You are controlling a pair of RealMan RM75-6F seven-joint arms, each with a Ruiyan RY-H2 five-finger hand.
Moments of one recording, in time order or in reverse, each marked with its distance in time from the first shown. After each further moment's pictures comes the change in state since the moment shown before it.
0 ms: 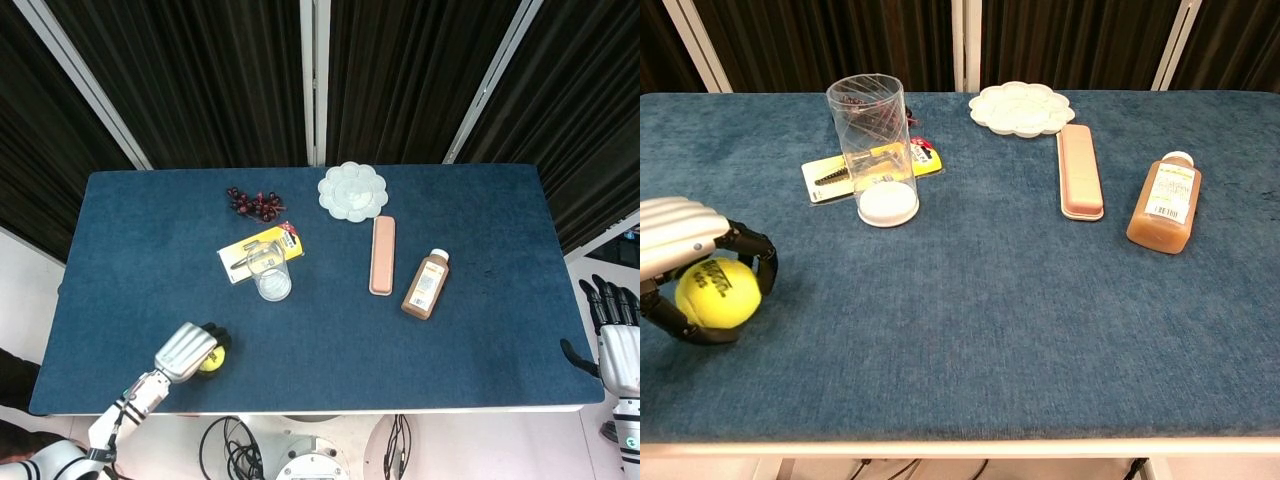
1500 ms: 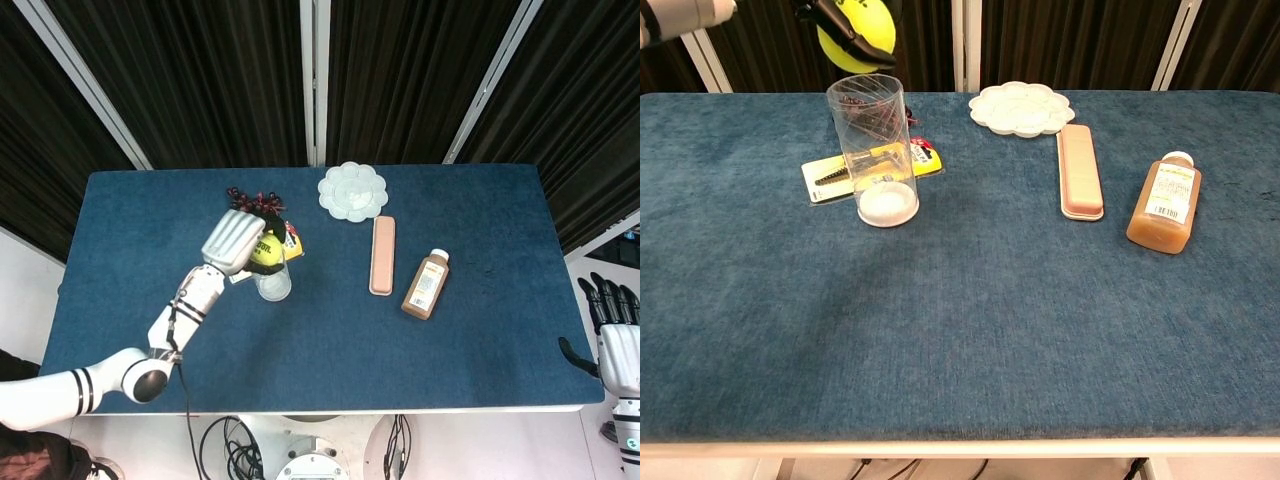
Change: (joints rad) left arm -0.426 0.038 -0.411 -0.176 -0.571 -0.161 0.094; right arm -0.002 0.014 0.002 -0.017 -0.020 0.017 0.022
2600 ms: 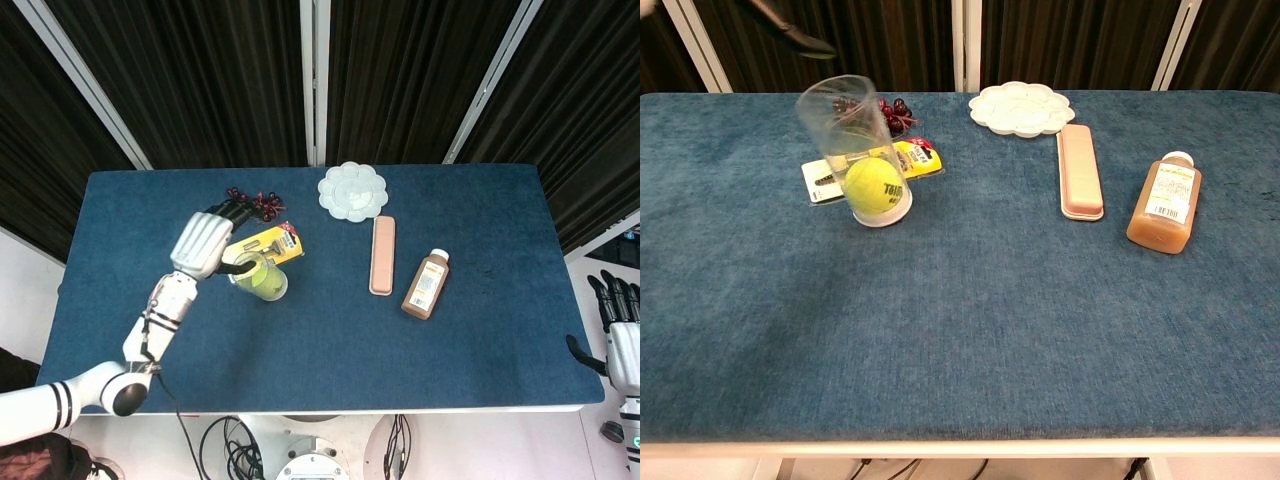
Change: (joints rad) left arm 0.101 0.096 0.089 -0.080 0.082 0.182 0.008; right arm -0.004 0.009 0.010 0.006 0.013 0.006 0.013
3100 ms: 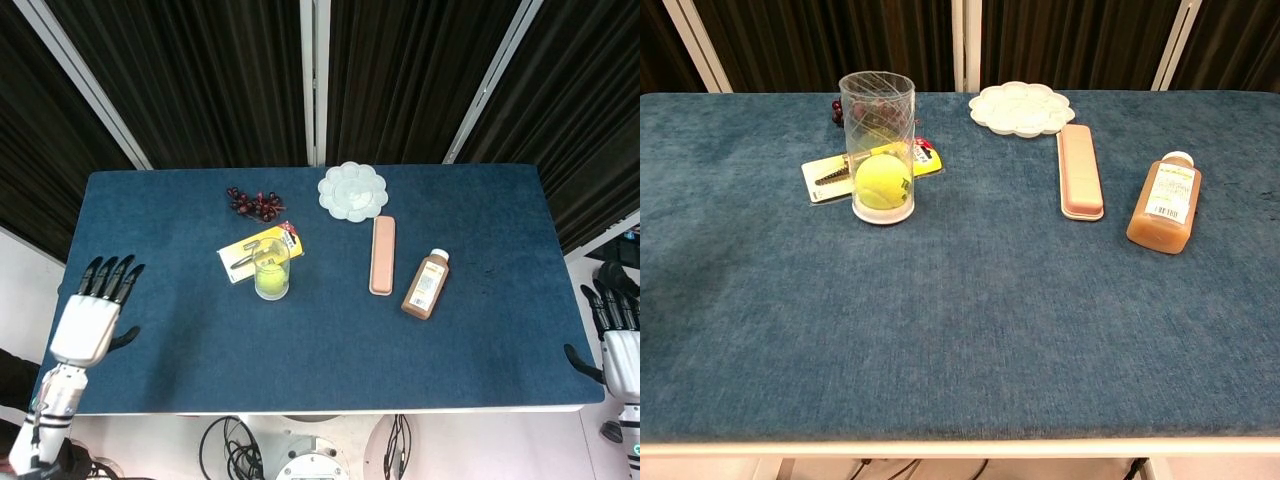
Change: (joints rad) left arm 0.460 0.140 0.342 0.033 0.291 0.421 0.087; right arm -0.007 -0.012 -0.036 0.033 -0.033 -0.014 0.002
